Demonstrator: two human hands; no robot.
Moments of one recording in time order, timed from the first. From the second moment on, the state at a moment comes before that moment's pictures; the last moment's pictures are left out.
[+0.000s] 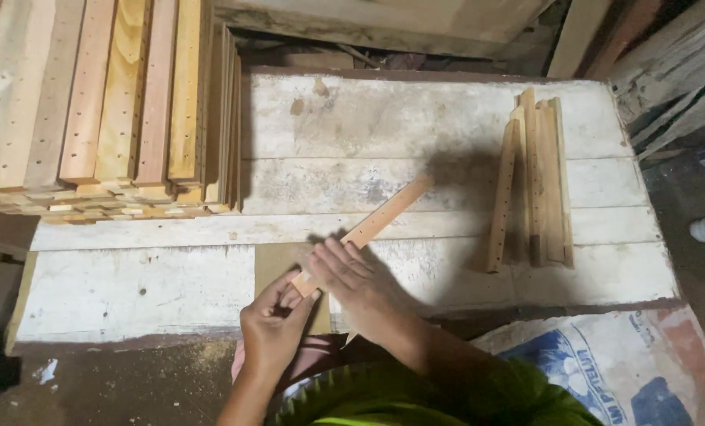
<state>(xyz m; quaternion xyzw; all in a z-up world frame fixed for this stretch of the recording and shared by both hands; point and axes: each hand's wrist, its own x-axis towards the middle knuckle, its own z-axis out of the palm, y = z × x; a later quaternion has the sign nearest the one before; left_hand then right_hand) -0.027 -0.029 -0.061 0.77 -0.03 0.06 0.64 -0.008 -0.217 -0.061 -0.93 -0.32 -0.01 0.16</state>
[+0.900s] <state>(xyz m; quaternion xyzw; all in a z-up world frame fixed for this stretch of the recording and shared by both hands) -0.027 -0.021 -0.072 0.75 0.07 -0.03 0.65 0.052 -0.214 -0.007 -0.96 -0.05 0.12 0.23</state>
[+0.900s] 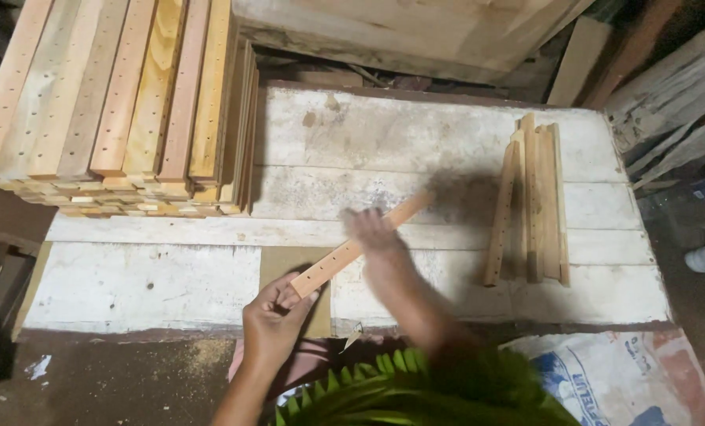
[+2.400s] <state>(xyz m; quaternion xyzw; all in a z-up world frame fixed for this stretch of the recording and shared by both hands) -0.035 -0.026 -0.038 0.75 -0.03 -0.02 0.66 0.075 -0.279 -0.020 -0.99 -0.02 0.08 0.12</state>
